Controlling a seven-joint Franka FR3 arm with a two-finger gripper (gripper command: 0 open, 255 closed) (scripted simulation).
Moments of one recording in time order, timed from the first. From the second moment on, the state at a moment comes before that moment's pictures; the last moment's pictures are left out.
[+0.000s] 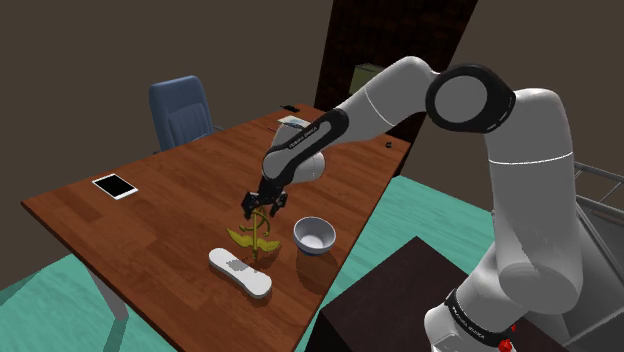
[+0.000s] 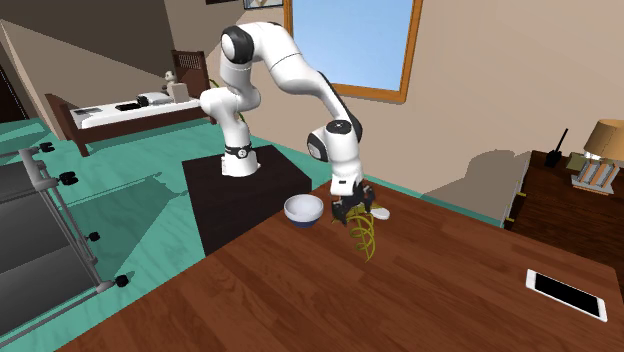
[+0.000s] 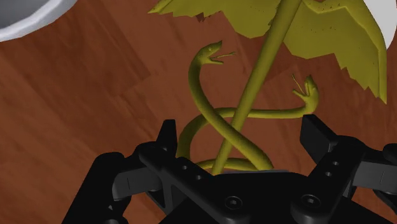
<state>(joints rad) 0.15 0.59 0.18 -1.97 0.27 2.65 0.16</state>
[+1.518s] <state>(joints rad) 0.16 0.57 0.18 -1.96 0.26 2.62 0.16</state>
